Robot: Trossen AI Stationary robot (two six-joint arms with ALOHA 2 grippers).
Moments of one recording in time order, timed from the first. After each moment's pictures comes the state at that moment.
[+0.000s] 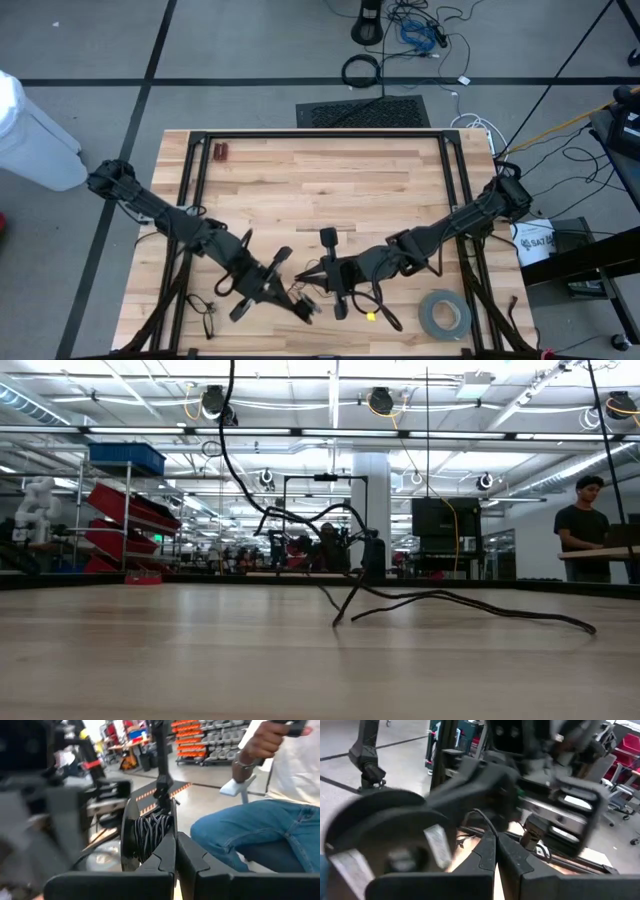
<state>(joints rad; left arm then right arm) -0.50 1.34 0.99 0.27 0.17 0.28 0.47 1.71 1.47 0.07 0.35 -0.21</state>
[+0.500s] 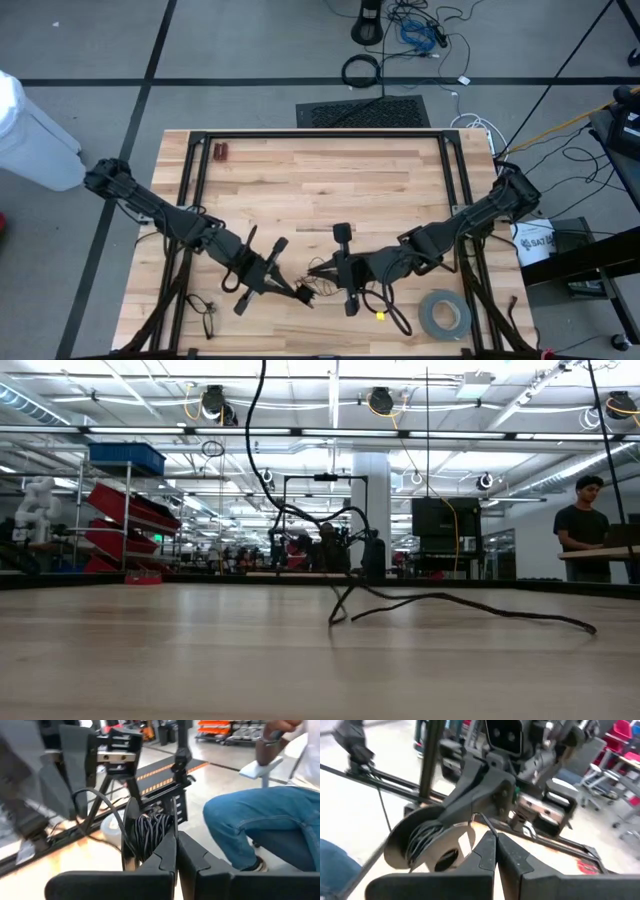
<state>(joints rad) -0.49 1.30 0.99 0.12 0.05 0.20 0.50 1.64 1.47 -0.10 0.44 -0.18</state>
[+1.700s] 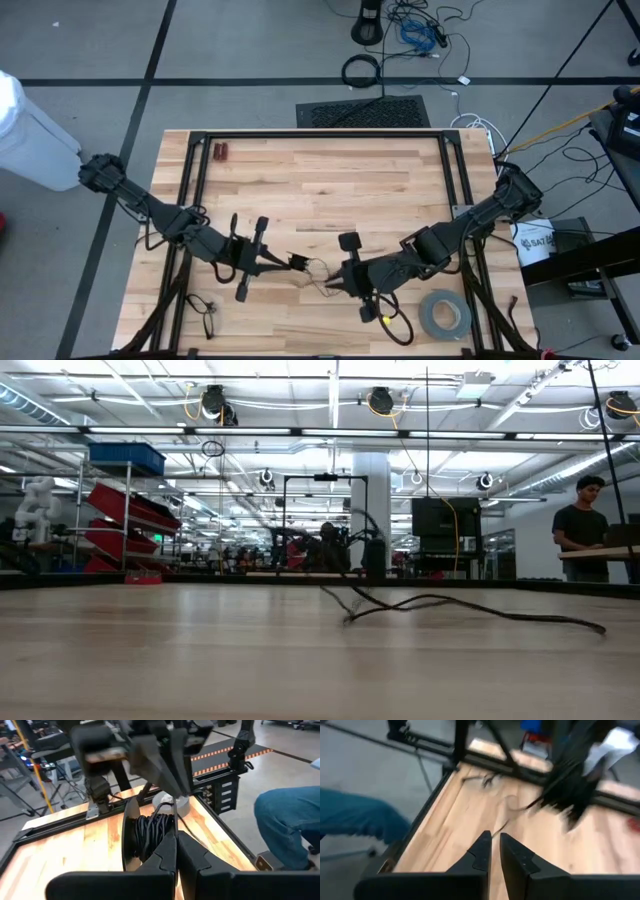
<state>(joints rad) -0.54 1.19 0.99 -0.06 -0.31 0.11 0.53 1.63 1.52 -0.42 0.31 0.03</state>
